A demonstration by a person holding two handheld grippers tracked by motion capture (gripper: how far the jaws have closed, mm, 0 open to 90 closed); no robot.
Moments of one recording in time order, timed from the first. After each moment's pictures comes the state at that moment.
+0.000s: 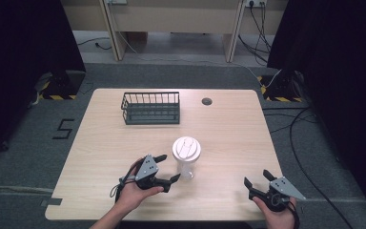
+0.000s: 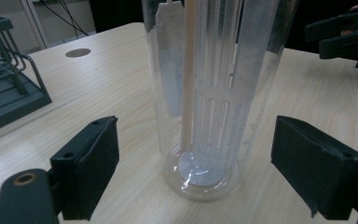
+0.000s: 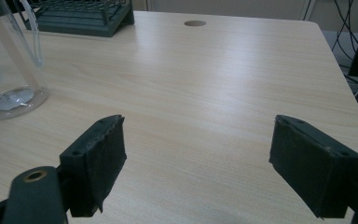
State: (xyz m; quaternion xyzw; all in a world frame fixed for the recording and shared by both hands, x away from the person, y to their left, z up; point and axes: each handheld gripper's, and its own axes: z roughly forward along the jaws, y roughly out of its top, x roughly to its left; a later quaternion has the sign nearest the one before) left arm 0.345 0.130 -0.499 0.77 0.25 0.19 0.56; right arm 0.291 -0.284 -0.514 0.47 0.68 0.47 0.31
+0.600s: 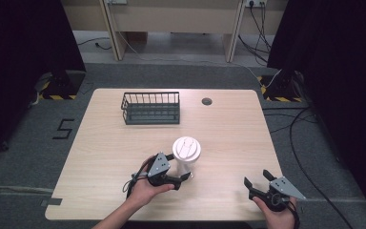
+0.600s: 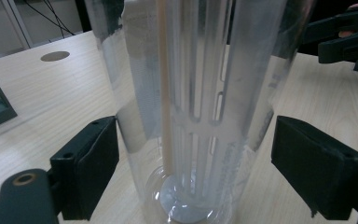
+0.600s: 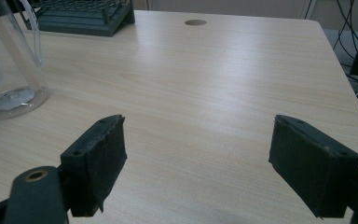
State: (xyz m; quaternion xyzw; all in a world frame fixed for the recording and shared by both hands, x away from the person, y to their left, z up) left arm 0.358 0.102 -0.503 0.77 0.24 0.18 0.56; right arm 0.291 -0.284 -0.514 0.47 0.68 0.47 0.30
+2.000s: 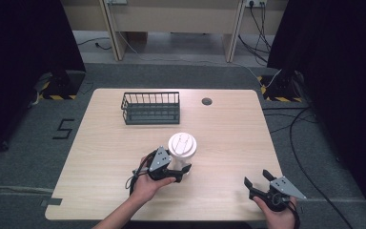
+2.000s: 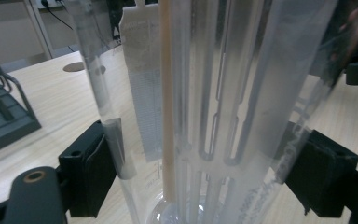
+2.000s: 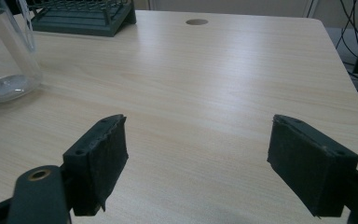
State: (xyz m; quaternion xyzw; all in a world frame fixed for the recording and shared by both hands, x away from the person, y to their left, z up) left arm 0.370 0.101 -0.492 0.76 0.26 0.20 0.56; right arm 0.291 -0.285 -0.513 0.47 0.68 0.48 0.30
